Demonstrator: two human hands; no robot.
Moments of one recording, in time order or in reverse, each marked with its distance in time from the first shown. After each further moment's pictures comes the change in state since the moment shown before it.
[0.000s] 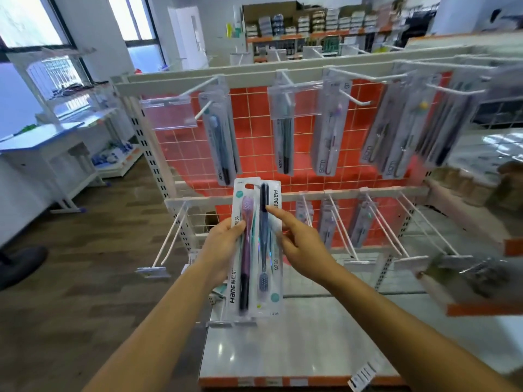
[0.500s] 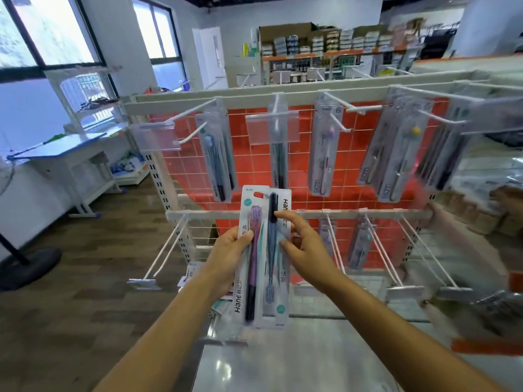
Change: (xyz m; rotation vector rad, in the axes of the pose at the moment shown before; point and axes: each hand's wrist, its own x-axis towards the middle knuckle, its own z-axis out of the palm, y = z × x) left_hand 0.006 0.007 0.046 -0.033 -0.010 0.077; right_hand 0.016 0.020 -0.039 0.237 0.005 0.094
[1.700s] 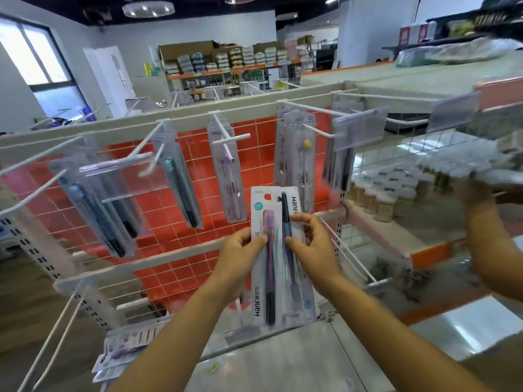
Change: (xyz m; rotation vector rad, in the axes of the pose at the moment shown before) left_hand 0.079 -0.005 0.160 0.127 -0.270 0.055; right_hand 0.004 0.046 -0.133 0.178 0.585 0.025
